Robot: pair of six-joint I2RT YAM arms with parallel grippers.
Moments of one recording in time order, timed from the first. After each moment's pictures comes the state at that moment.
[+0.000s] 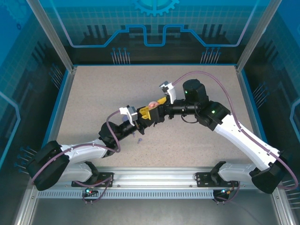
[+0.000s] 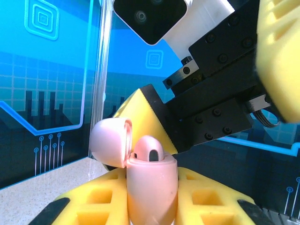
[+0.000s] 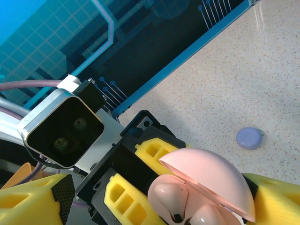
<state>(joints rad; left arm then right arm) -0.76 1.24 0.40 1.22 0.24 -0.22 0.70 1.20 1.23 -0.45 -0.58 0.33</state>
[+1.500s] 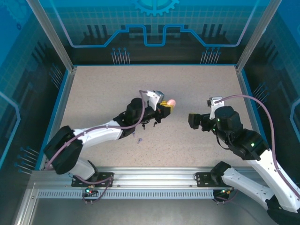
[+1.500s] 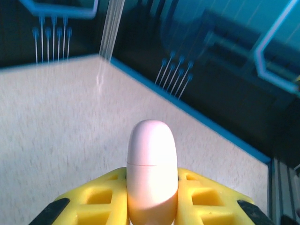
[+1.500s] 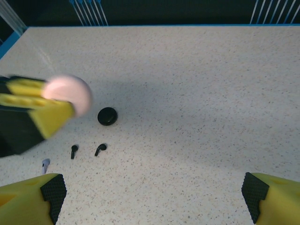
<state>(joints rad) -0.76 1.53 0.88 0.45 0.23 -0.33 0.63 0.71 1.04 -0.90 0.29 0.37</state>
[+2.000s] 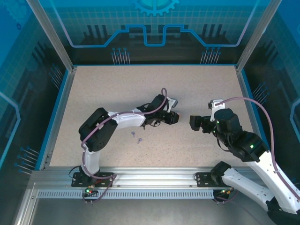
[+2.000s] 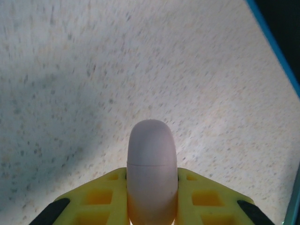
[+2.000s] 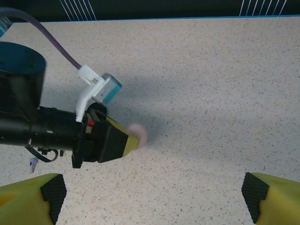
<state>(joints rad) -0.76 1.97 1.24 0.00 0.33 -0.49 0.63 0.68 0.99 -0.91 0.31 0.39</state>
